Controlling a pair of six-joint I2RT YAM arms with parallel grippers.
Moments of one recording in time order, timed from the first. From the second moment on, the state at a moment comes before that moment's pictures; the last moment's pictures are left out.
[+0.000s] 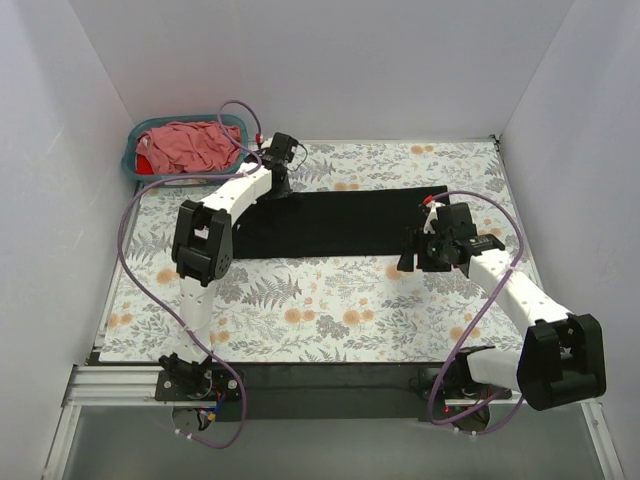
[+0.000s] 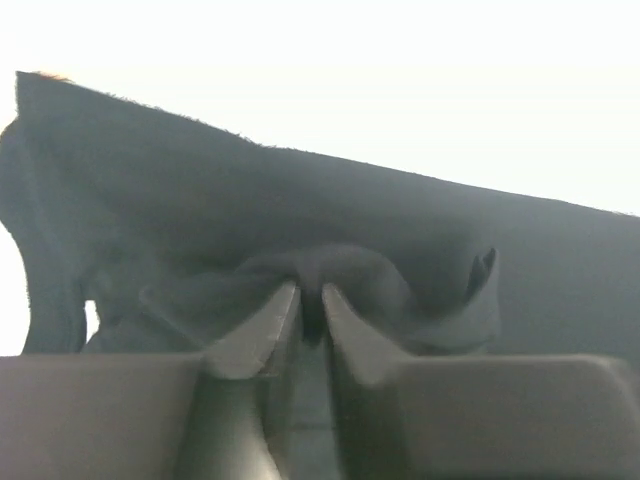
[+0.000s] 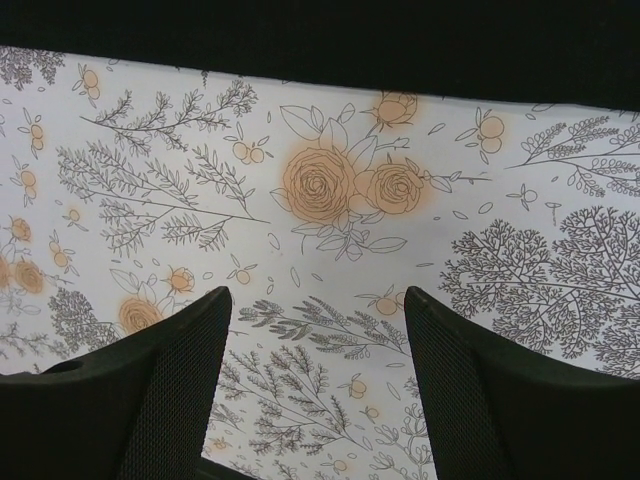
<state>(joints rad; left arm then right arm) -0.40 2.19 1.88 -0.71 -0.36 -0.52 0.26 1.21 0.78 -0.54 -0.23 0.22</state>
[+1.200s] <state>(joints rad) -0.06 1.60 1.01 -0.51 -0.06 -0.77 -0.17 1.61 0.84 -0.07 -0.48 0.51</state>
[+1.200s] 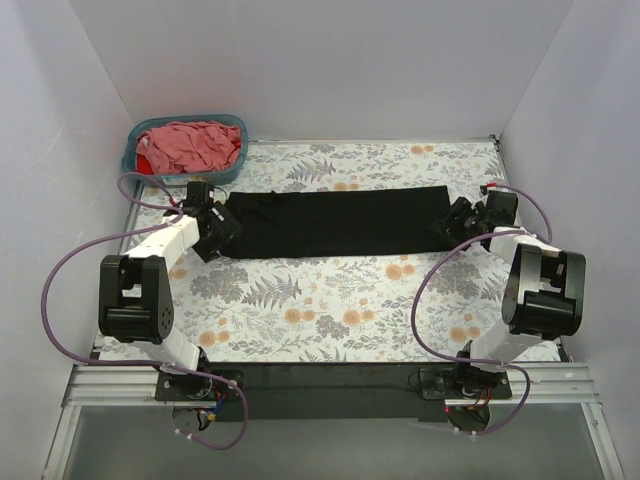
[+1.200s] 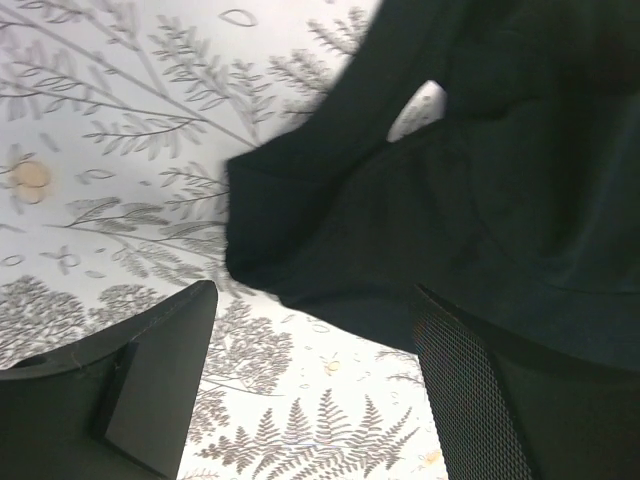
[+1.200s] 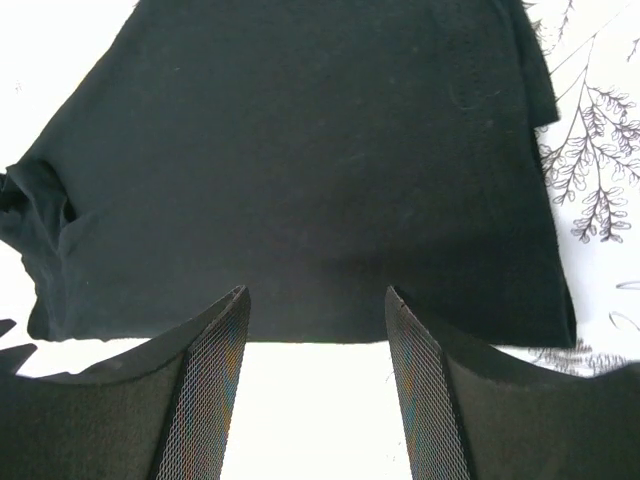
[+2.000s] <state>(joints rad) -0.05 1.47 0.78 -0.55 0.02 -0.83 -0.44 1.55 0.67 -0.07 -0.51 0.60</state>
